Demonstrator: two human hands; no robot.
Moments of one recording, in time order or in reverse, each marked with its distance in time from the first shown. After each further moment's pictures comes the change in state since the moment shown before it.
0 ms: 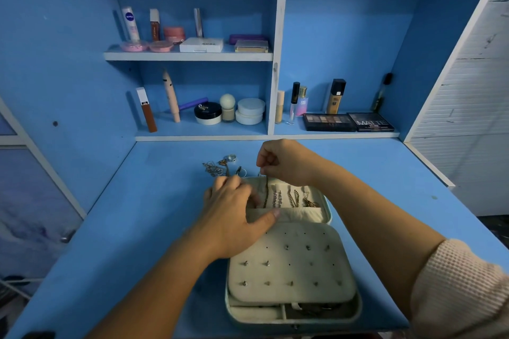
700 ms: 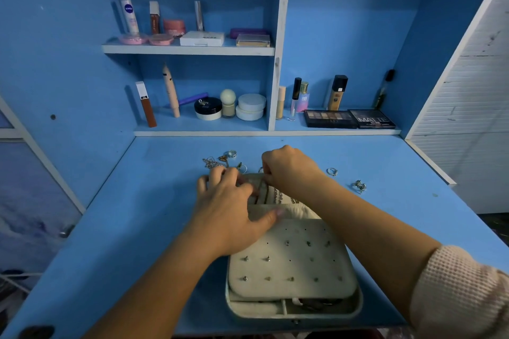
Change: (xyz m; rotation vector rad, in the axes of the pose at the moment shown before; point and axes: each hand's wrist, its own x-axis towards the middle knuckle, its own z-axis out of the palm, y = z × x) left_hand -0.004 0.006 -0.004 0.286 0.089 -0.021; right_hand -0.001 -0.006 0.027 -0.509 0.059 0.111
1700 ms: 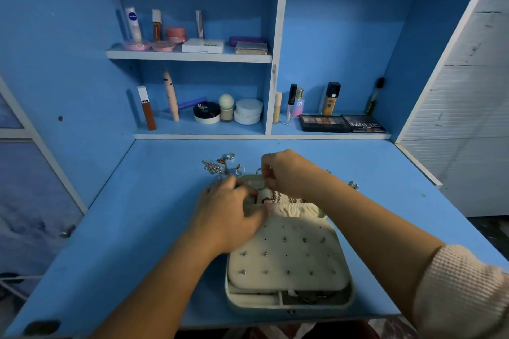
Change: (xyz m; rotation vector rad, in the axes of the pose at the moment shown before) left_hand -0.003 -0.004 0.005 -0.273 -0.045 -0.051; right_hand -0.015 0.004 -0.015 0.121 -0.087 -0.064
